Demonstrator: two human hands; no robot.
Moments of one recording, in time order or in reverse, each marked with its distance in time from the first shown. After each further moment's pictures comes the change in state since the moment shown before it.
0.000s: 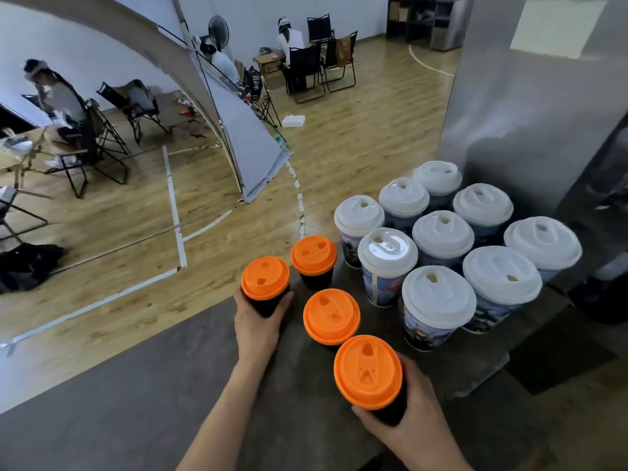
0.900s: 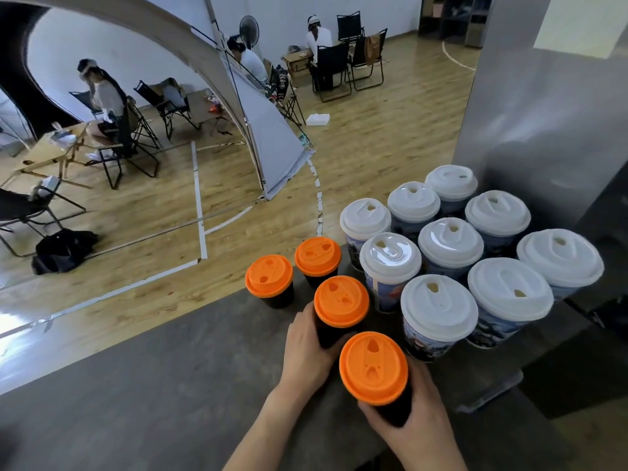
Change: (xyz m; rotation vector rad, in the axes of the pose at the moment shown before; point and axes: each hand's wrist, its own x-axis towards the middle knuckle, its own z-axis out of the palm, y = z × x) left_hand -0.074 0.029 0.041 0.258 -0.312 0.242; right_hand 0.010 0.022 -0.013 -0.064 0.015 -0.099
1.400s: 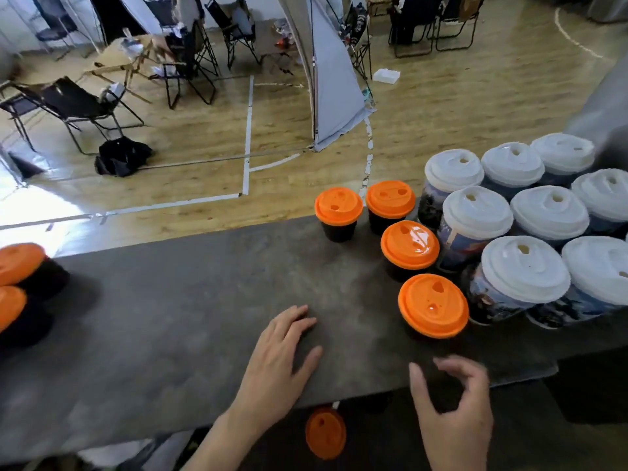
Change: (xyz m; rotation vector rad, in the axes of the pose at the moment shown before) left_hand -0.155 -0.064 -0.075 0.262 0.019 0.039; right_hand -0.063 -0.031 0.010 0.051 0.160 0.159
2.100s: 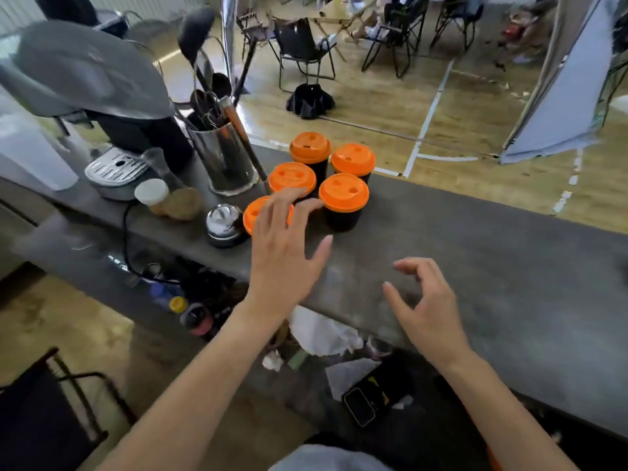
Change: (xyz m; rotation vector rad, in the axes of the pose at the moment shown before) left_hand -0.202 -0.248 -0.263 0.361 0.767 -0.274; right_hand -0.192 -0.212 0.297 0.030 -0.915 -0.477
